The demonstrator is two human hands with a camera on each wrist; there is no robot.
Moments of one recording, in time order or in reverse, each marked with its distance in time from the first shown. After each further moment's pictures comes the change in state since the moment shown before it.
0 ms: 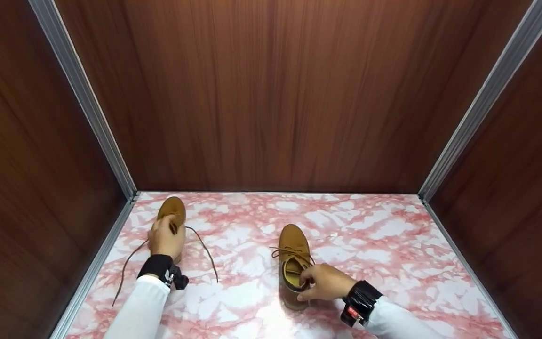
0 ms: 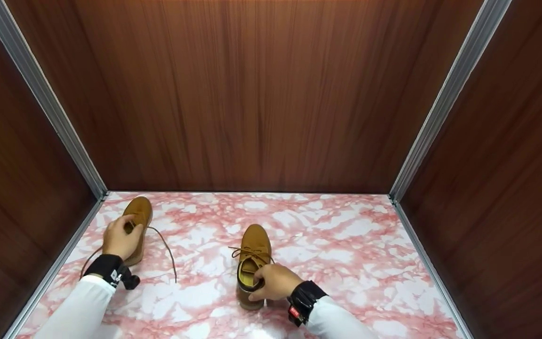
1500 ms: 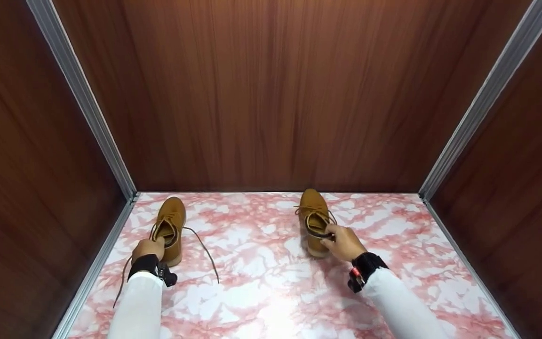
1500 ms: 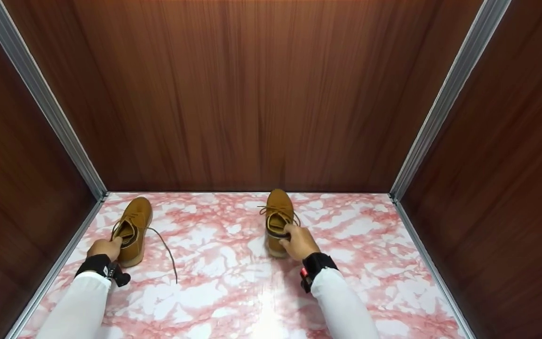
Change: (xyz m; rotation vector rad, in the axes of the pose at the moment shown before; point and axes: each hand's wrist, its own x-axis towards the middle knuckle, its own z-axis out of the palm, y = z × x) left_hand 0.013 -0.043 -0.025 0.201 -0.245 -0.300; right_hand 0.040 0.074 -0.049 -0.002 0.493 0.138
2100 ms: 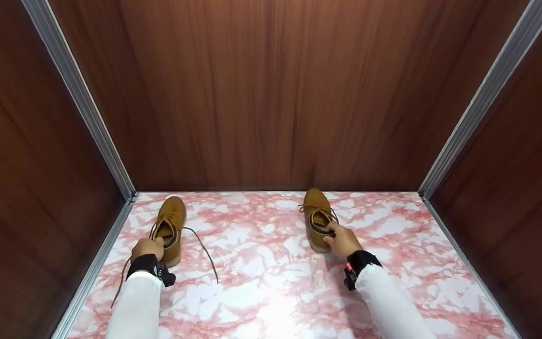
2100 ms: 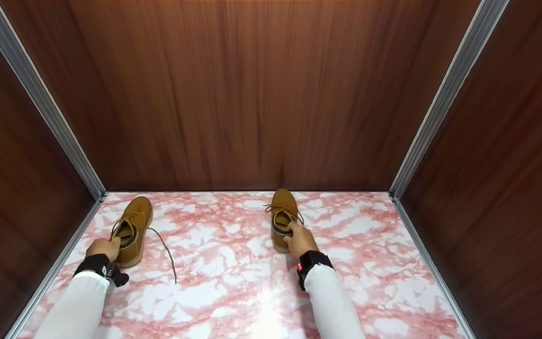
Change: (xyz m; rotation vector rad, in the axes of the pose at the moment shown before) left_hand 0.005 0.000 0.003 0.048 0.024 0.018; right_hand 0.008 0.026 0.017 0.043 0.041 0.142
